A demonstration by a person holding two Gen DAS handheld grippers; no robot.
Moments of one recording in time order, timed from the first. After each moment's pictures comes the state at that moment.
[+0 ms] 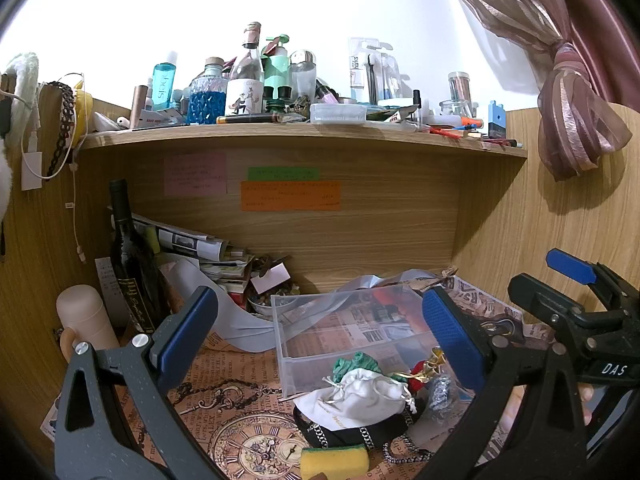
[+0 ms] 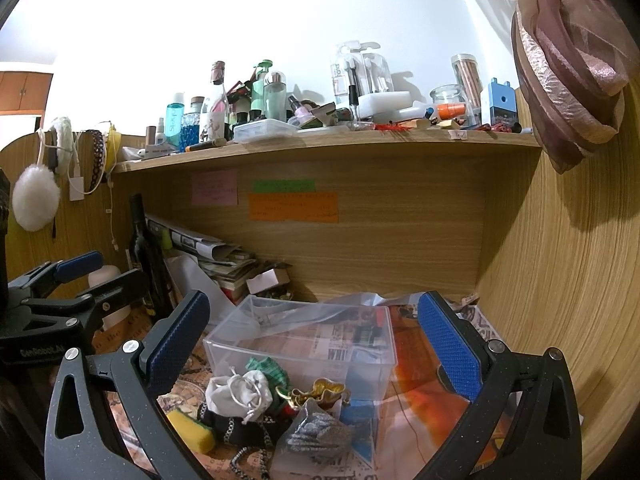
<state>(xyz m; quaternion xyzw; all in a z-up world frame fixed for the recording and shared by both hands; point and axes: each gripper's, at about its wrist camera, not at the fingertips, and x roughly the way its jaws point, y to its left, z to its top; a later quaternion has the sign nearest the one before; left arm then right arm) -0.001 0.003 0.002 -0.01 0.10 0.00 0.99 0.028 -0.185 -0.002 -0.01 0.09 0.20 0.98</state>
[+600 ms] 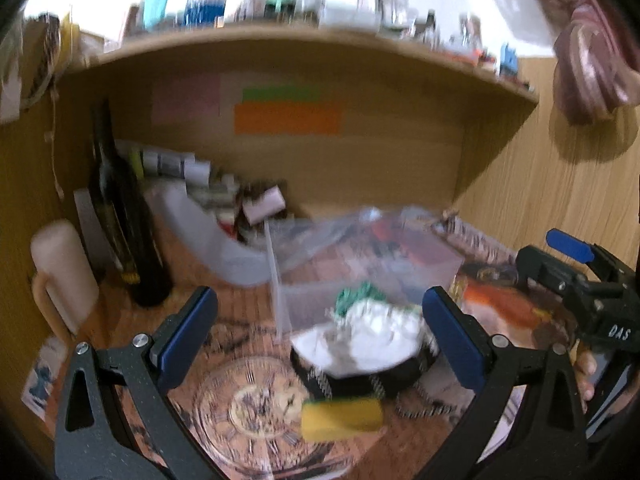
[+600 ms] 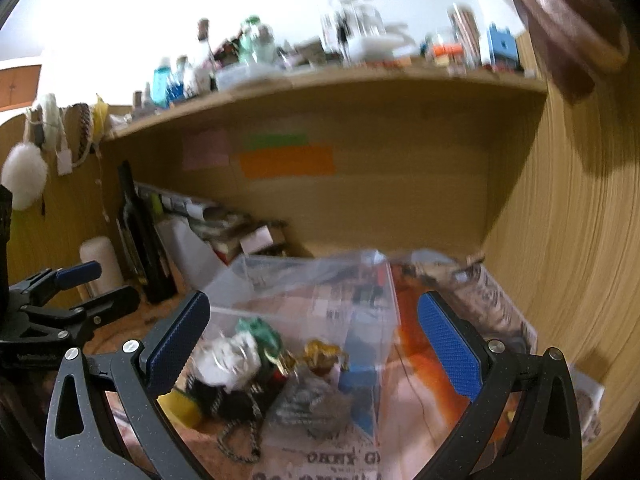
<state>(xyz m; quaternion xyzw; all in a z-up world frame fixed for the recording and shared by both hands) 0.024 0.015 -0.055 -0.03 0.22 -0.02 0.97 0.055 -0.192 -0.039 0.00 0.18 0.19 0.96</state>
